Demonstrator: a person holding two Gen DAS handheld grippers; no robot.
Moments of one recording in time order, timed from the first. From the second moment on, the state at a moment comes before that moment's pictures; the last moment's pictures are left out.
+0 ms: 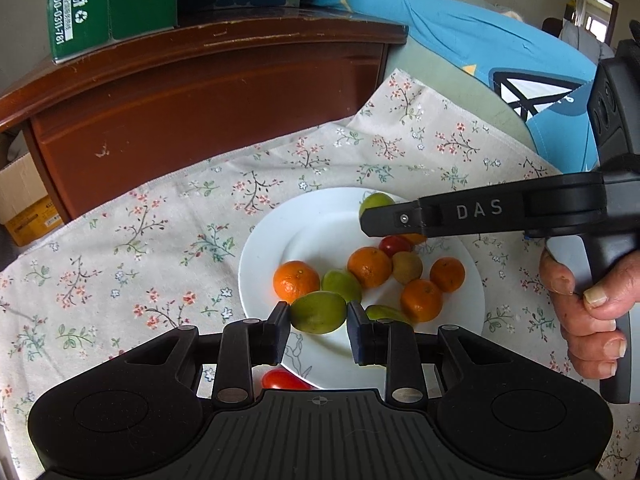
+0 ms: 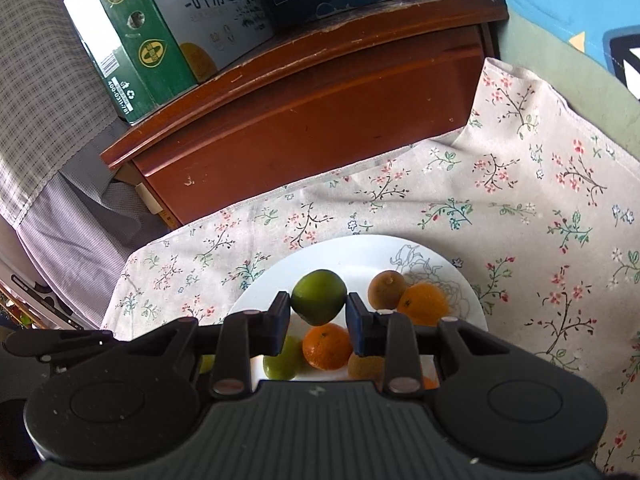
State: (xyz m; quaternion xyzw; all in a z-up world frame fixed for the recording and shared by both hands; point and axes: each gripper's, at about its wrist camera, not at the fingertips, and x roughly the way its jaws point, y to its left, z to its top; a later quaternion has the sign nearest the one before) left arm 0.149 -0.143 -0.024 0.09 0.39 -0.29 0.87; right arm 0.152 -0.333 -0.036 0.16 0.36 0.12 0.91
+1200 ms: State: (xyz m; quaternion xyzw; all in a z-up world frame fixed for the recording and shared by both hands) left arm 0.157 -0.079 0.026 0.05 0.36 -0.19 0.91; right arm 0.096 -0.319 -0.025 0.20 0.35 0.10 0.91
